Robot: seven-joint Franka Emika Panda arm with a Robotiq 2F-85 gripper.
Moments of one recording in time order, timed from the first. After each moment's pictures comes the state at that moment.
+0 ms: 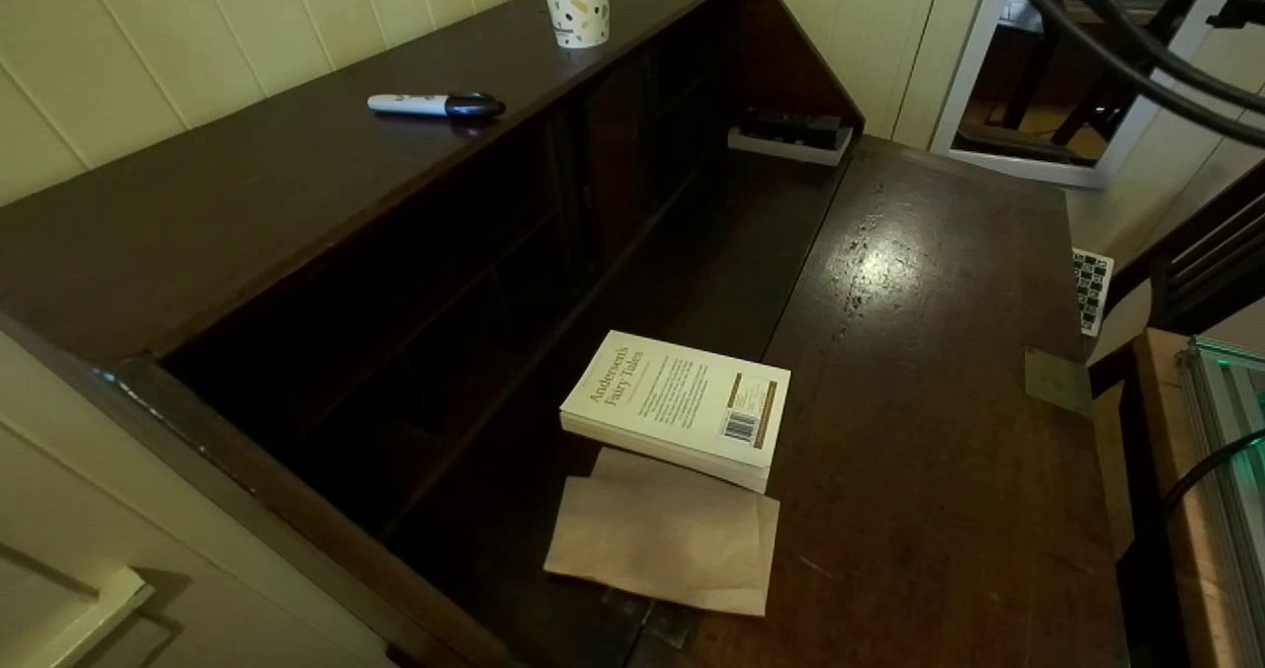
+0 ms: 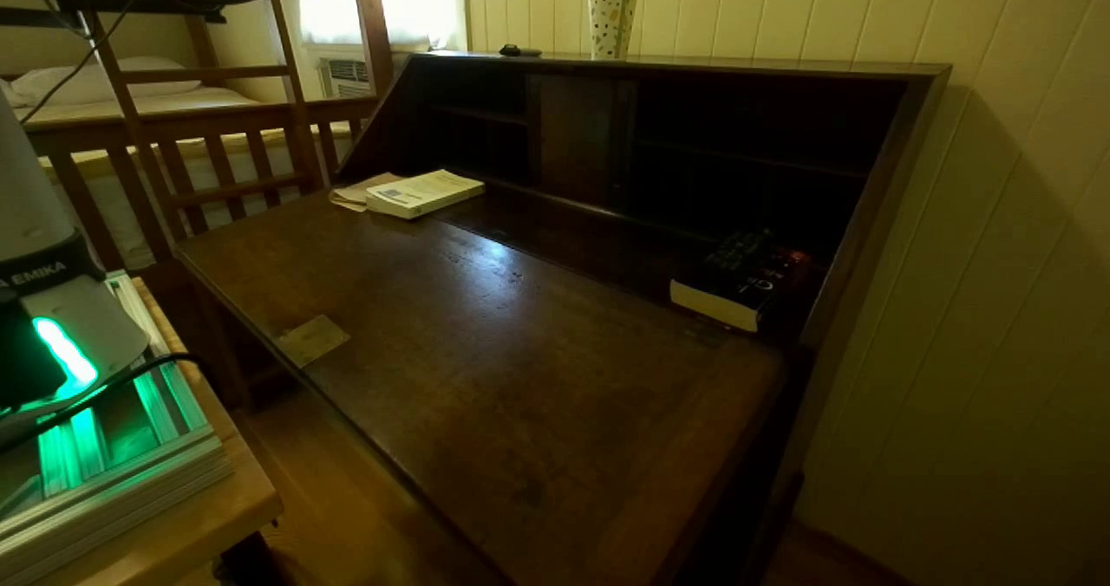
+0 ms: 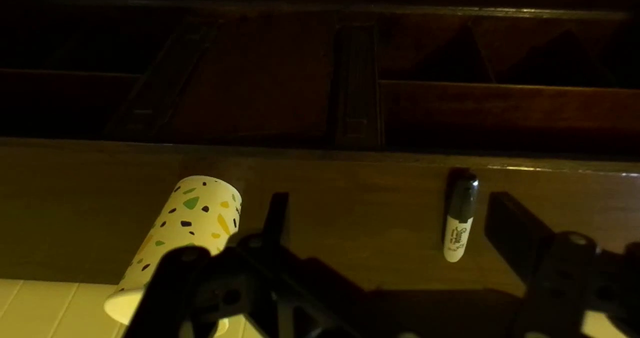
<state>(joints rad) 0.01 -0.08 0.01 -2.02 -0.13 2.45 0.09</state>
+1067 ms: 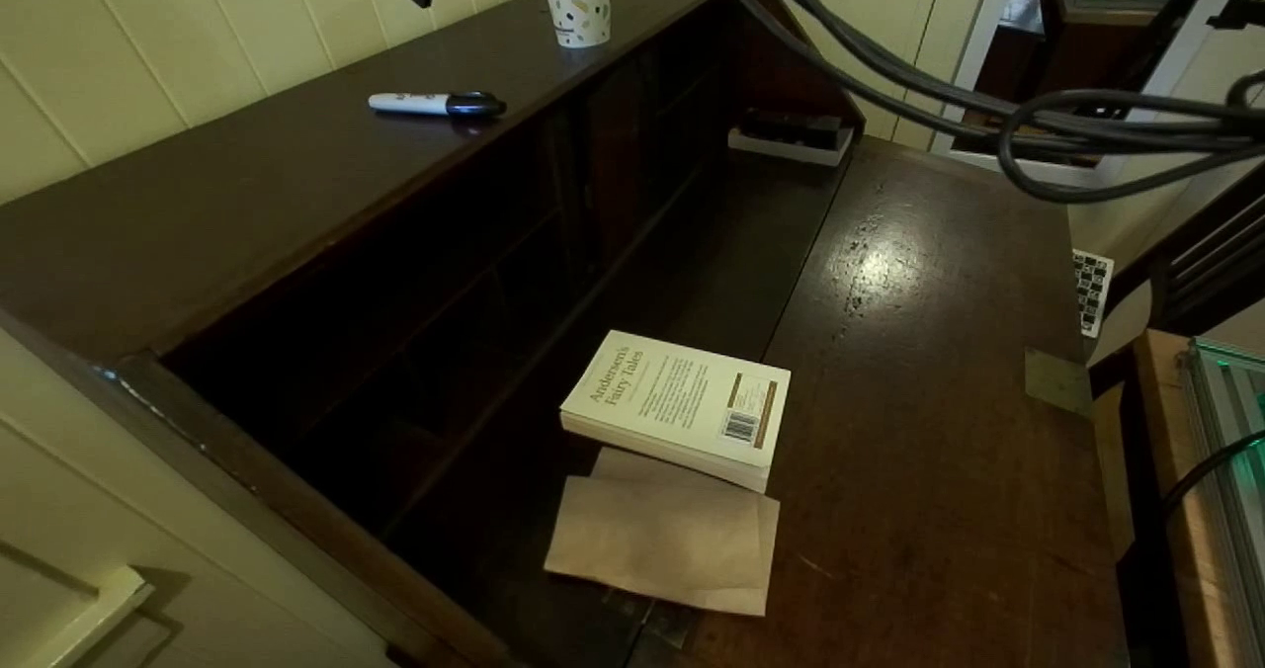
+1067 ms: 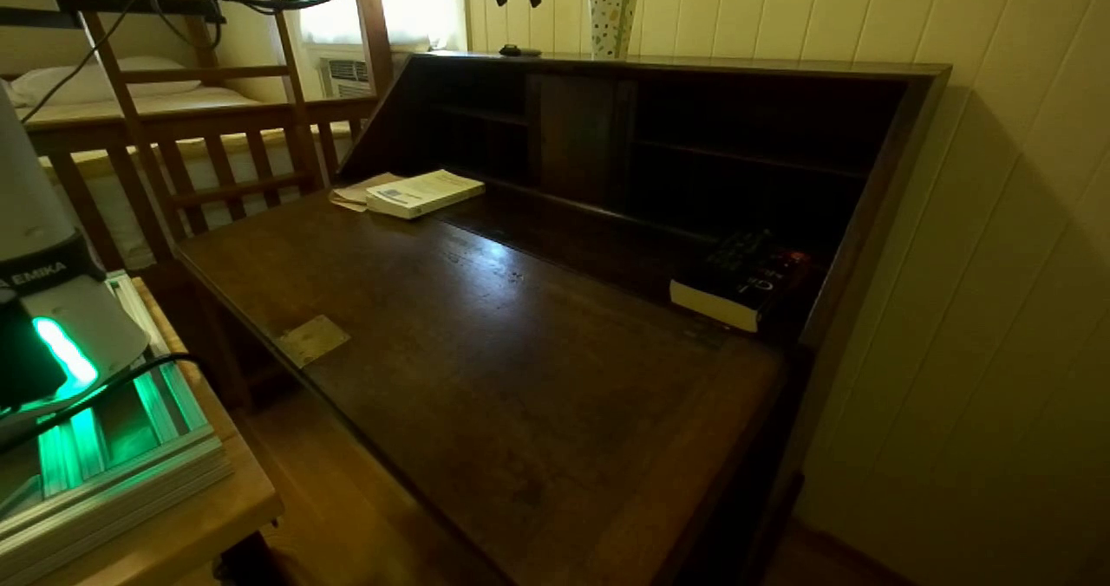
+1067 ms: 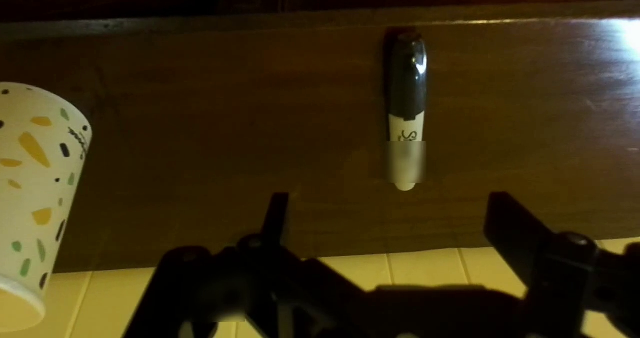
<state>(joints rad) 0.04 0.28 0.05 -1.63 -0.03 2.47 0.11</state>
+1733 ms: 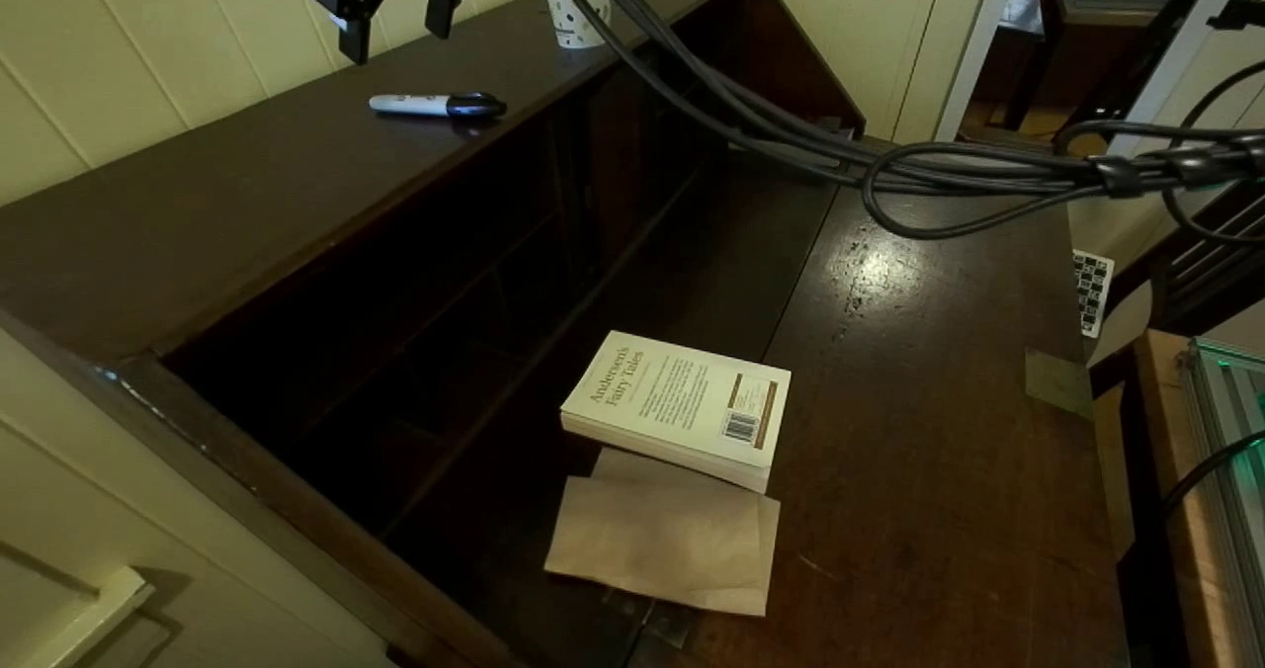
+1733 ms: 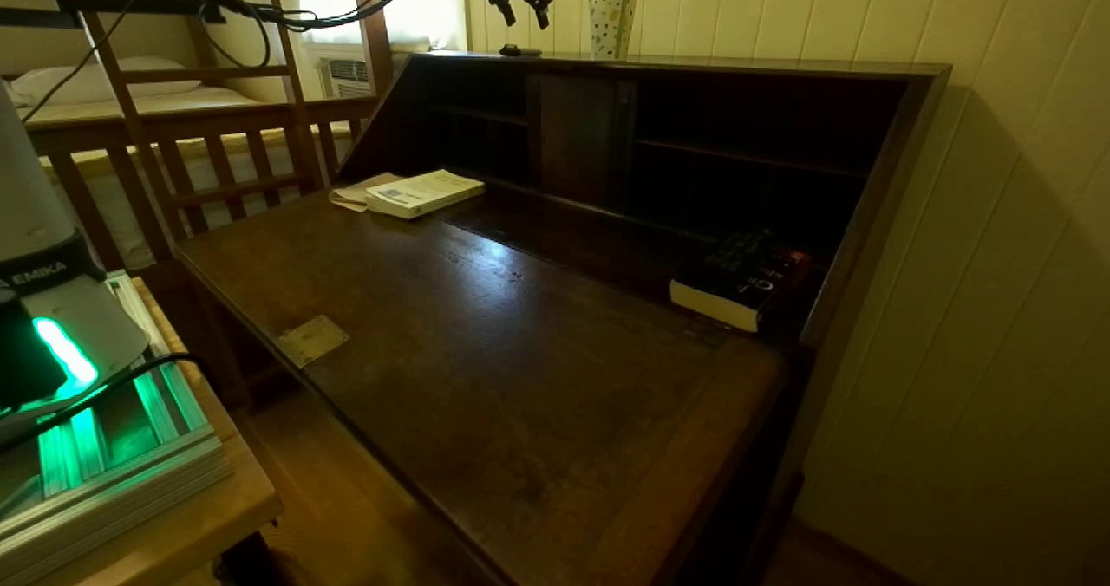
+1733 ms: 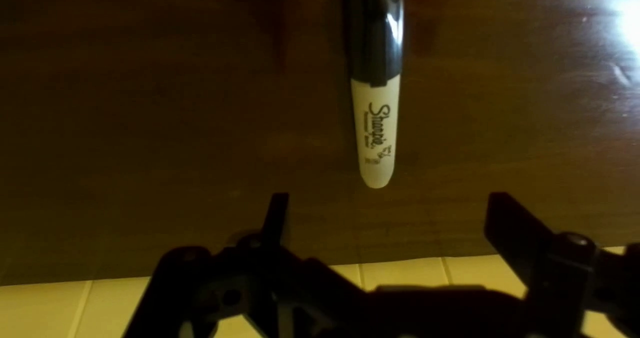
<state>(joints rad) 0.06 0.48 0.07 -1.42 -0.03 2.47 0.10</state>
